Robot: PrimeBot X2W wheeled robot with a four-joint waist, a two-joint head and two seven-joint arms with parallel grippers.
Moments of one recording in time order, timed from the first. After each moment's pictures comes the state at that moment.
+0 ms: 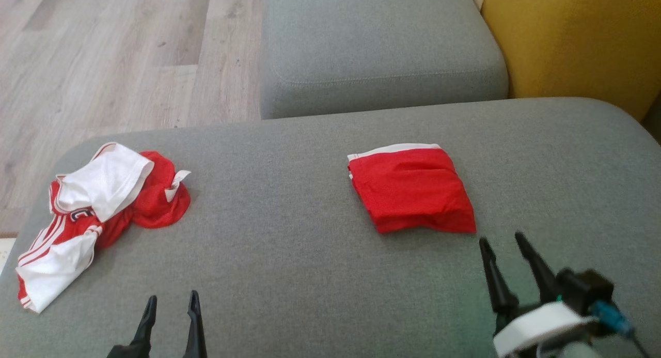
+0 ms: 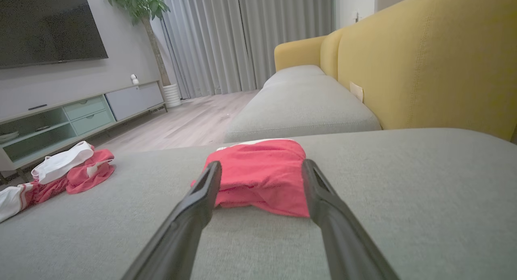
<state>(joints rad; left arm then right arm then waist) 0.30 0.05 -0.13 0.06 -0.13 0.12 -0.26 -0.01 -0.18 0.22 0.37 0.33 0.13 -0.25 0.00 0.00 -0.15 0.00</state>
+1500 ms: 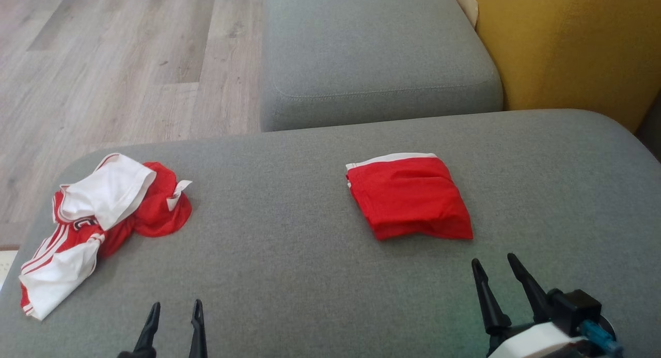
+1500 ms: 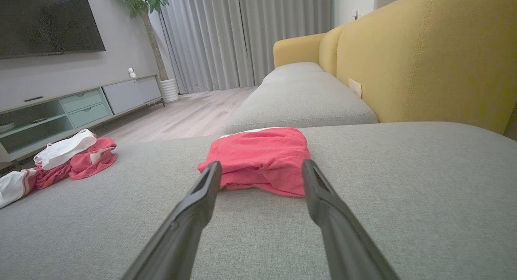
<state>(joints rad) 0.33 0.05 -0.12 0.07 -0.06 0.09 -0.26 0.07 -0.13 0.20 0.36 0.25 0.13 -0.25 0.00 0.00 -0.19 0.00</state>
